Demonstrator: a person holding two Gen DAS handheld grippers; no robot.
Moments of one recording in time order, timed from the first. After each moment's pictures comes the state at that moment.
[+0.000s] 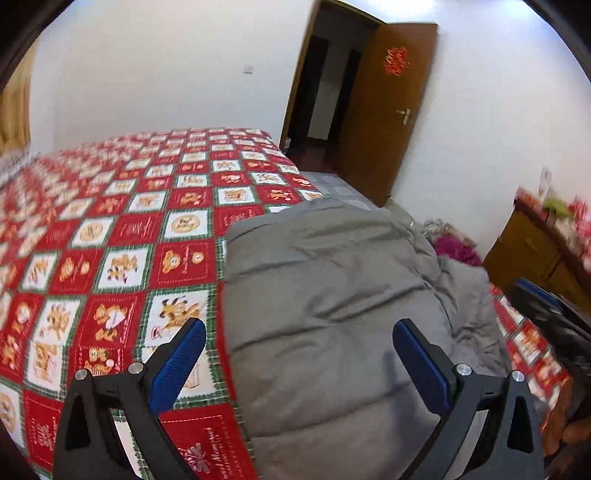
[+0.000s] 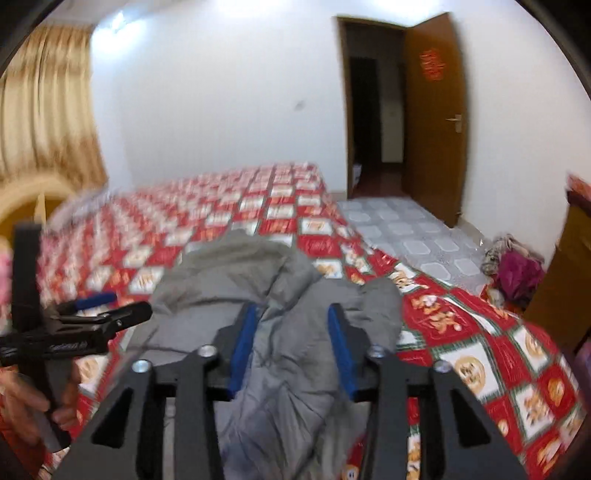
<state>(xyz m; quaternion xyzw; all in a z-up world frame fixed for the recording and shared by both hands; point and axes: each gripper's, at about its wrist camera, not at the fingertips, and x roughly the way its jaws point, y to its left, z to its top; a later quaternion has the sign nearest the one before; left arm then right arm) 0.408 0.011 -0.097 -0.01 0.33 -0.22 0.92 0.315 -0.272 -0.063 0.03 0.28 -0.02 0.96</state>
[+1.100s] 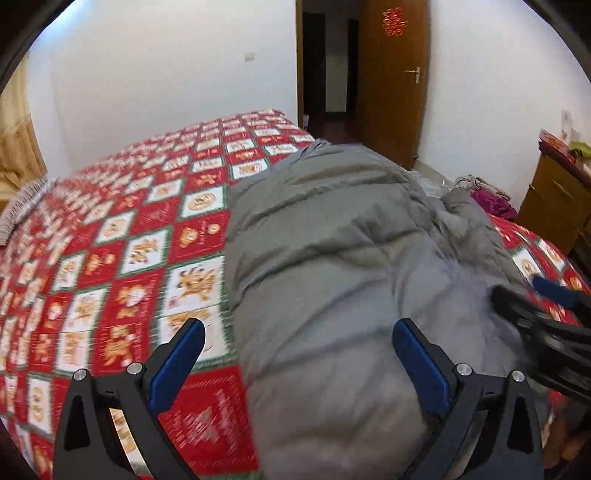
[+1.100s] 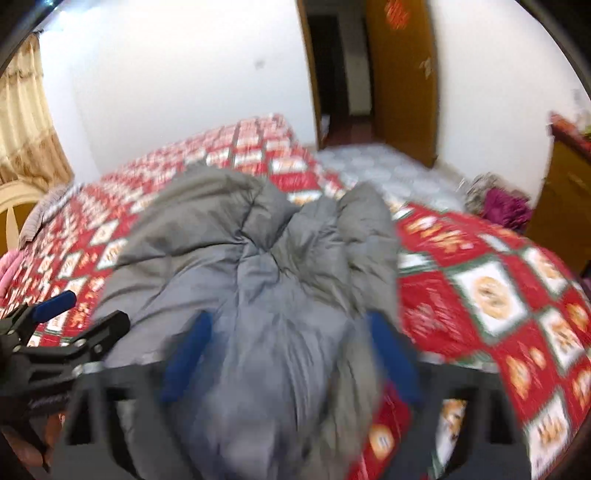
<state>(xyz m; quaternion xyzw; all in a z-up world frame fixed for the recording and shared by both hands) 0.370 -0.005 -0.117 0.08 0.36 -0.17 0.91 0.279 -0.273 -0.105 0.09 0.31 -0.09 0.94</state>
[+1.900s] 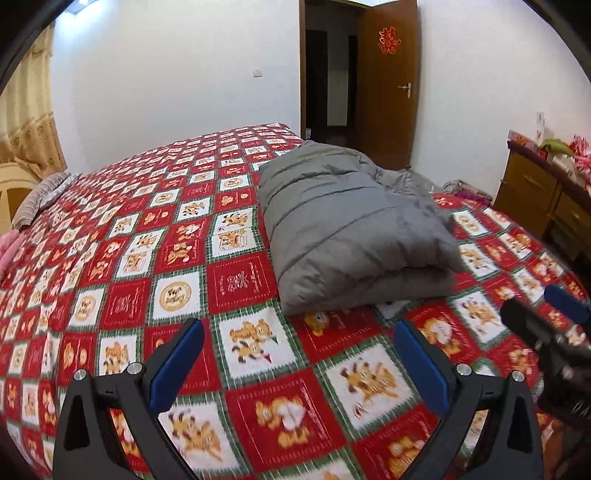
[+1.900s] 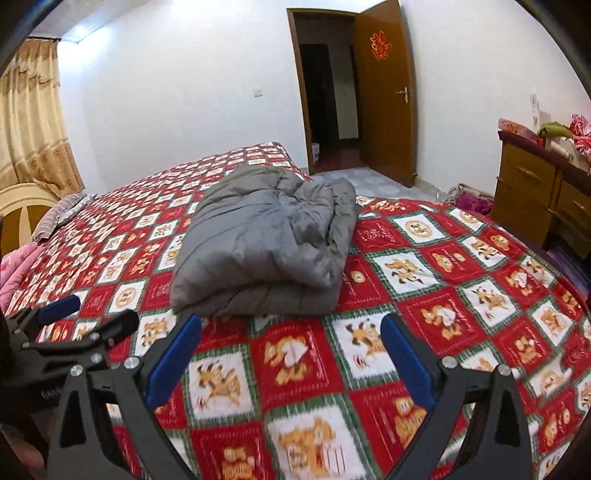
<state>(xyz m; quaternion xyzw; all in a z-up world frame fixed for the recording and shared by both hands) 0.193 0.071 -0.092 0.05 0.34 -0.17 0.92 0.104 -0.193 -0.087 0.09 0.28 -0.11 0.95</state>
